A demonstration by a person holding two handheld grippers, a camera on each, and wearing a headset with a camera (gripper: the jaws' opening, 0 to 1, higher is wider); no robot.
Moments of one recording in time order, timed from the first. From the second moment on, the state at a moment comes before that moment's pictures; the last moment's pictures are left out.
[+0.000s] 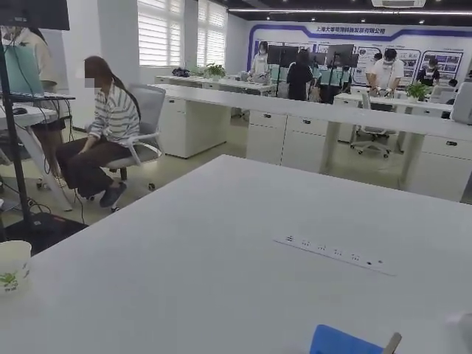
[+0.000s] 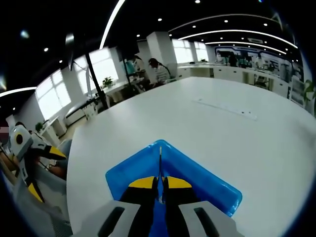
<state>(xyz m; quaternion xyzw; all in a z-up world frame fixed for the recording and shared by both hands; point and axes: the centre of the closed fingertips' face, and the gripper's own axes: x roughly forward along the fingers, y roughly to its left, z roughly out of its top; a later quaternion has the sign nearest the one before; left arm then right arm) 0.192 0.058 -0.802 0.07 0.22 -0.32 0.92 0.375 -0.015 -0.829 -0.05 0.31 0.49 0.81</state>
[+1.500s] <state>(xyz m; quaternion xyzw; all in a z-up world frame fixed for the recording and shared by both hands) 0.191 0.054 -0.797 0.07 0.21 -0.33 0.92 0.368 -0.008 -0.804 -0.08 0.26 0.51 0.82</state>
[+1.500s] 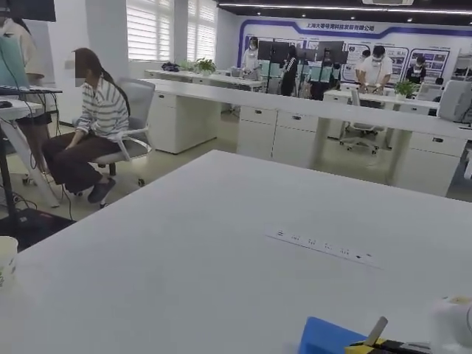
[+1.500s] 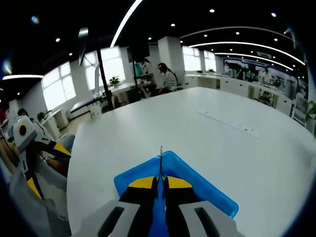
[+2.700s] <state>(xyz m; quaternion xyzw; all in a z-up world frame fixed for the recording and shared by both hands) 0.190 0.052 -0.798 0.07 0.21 -0.33 0.92 0.286 0.013 -0.785 -0.07 0.24 0.58 0.78</state>
